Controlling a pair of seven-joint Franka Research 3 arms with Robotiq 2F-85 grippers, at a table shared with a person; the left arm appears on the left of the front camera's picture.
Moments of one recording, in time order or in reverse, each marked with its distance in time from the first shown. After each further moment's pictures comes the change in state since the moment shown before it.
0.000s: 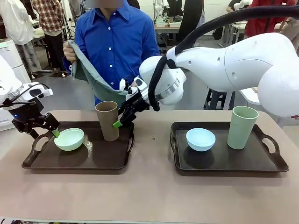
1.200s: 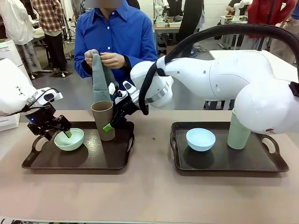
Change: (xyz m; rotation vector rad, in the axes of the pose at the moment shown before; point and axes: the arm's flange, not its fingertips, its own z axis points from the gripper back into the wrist) left arm 0.028 -0.008 -0.045 -0.040 -0.029 0.055; right arm 0.011 -0.016 -0.045 0.100 -0.030 0.049
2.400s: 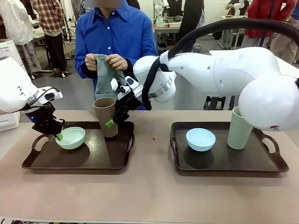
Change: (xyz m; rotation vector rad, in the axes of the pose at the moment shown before) left arm 0.007 0.002 0.004 0.055 0.001 -0.014; right arm 0.009 -0.001 0.025 -0.011 0.028 0.038
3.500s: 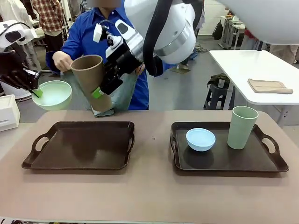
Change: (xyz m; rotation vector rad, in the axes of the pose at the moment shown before) left arm -0.066 -0.078 0.227 0.100 -0.274 -0.104; right arm 0.195 0.167 0.106 -0.167 0.090 0.090
